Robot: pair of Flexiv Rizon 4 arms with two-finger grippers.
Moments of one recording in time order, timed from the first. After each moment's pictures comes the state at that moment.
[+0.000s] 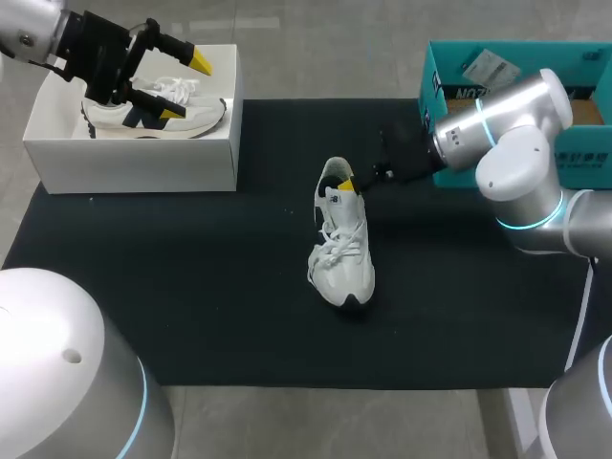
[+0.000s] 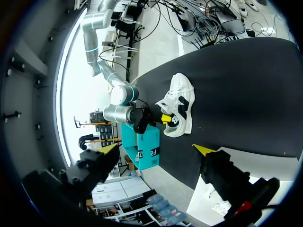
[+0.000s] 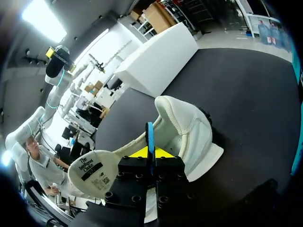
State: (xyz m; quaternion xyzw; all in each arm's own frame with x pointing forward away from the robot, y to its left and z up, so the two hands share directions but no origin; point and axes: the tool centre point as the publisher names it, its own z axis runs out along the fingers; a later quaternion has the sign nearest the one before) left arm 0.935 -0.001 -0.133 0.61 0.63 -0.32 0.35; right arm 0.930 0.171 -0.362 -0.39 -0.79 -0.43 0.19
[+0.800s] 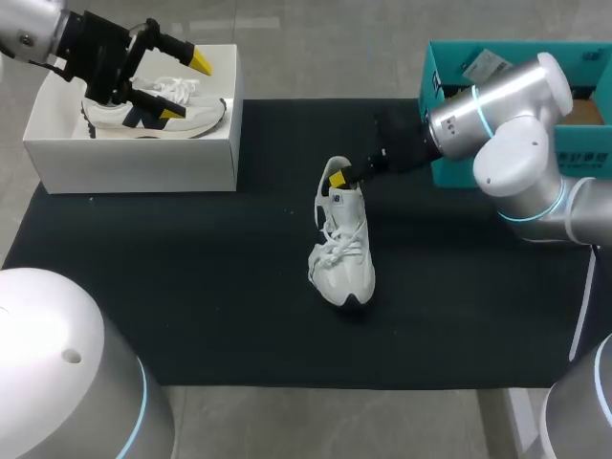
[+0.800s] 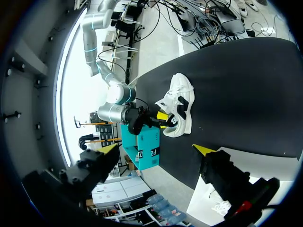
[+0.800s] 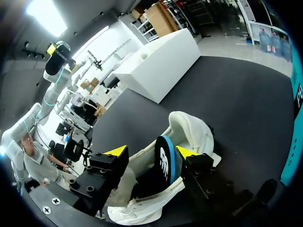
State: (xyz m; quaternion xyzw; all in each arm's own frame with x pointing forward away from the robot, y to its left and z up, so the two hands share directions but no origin) left arm 0.935 -0.001 -0.133 0.61 0.63 -0.32 0.35; right arm 0.935 0.177 -0.338 -0.38 -0.81 -0.42 0.15
